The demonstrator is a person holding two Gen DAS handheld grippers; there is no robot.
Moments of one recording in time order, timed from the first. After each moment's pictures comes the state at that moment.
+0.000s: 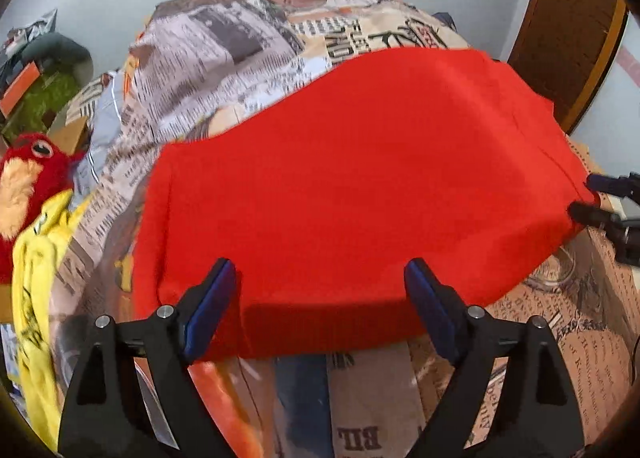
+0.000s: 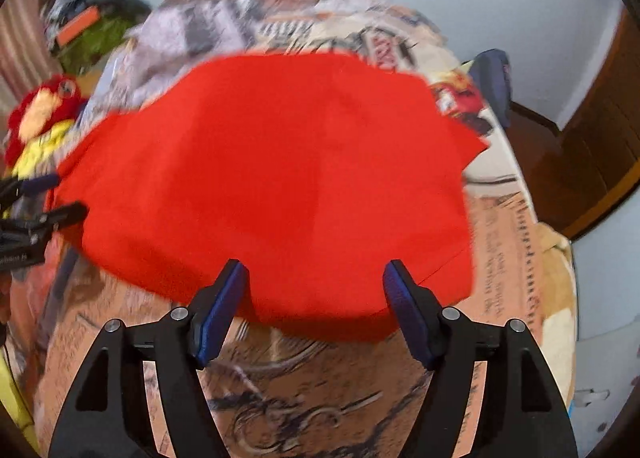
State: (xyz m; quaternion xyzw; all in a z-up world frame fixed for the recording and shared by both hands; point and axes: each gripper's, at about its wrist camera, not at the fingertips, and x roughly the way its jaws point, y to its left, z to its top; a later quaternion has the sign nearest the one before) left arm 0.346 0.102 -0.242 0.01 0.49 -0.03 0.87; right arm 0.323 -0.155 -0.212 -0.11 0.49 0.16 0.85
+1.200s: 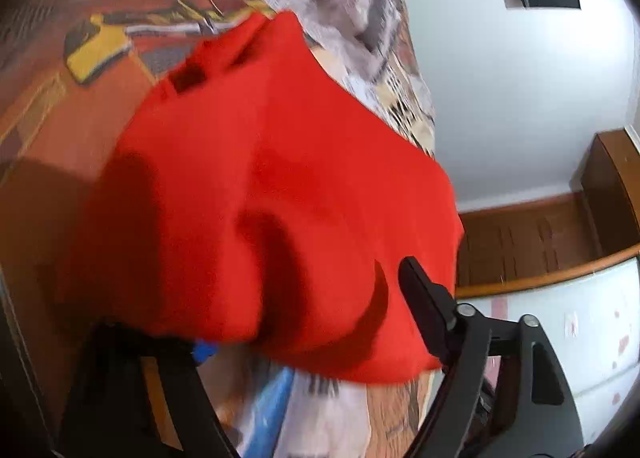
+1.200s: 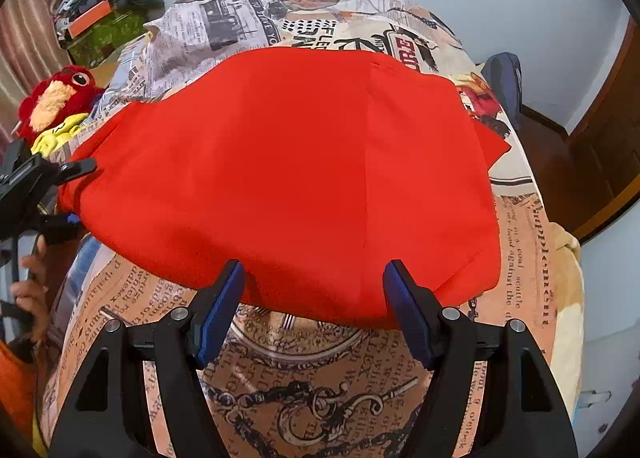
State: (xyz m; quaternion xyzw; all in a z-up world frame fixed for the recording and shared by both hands) left arm 0.330 0.227 -0.320 -0.52 0.40 -0.07 0.75; right arm 0.316 -0.136 -0.208 -0.11 0.48 0.17 0.85
